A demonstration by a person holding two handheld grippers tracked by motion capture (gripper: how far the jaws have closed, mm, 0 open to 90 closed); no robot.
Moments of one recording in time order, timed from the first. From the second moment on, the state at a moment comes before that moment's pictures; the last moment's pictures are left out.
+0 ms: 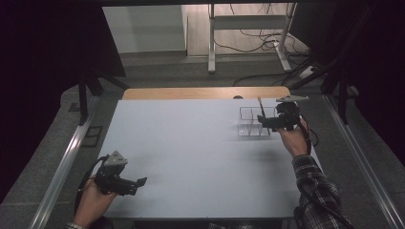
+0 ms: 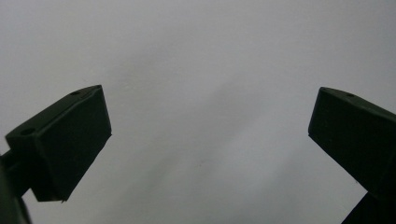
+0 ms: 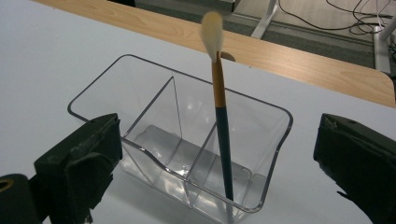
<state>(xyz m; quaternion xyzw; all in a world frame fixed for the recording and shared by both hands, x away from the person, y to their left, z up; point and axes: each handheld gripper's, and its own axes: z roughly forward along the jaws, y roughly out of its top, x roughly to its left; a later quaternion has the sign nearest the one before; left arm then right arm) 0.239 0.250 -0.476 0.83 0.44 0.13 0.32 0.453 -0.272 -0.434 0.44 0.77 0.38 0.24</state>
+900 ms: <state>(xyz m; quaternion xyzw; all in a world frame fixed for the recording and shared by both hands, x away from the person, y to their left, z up) 0.239 0.253 -0.475 0.82 0.45 0.12 0.33 0.424 -0.271 -0.431 0.44 0.79 0.38 0.21</state>
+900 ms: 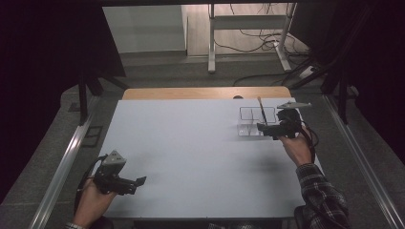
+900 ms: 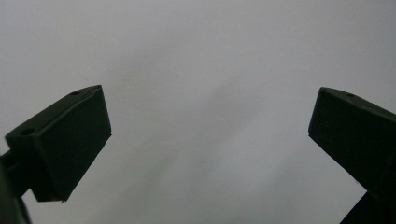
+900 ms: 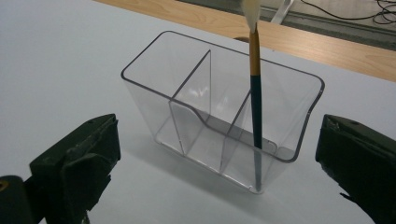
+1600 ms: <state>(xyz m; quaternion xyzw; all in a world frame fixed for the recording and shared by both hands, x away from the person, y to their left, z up) 0.239 0.255 -0.475 0.82 0.45 0.12 0.33 0.395 -0.263 -0.435 0.42 0.80 0.38 0.19</state>
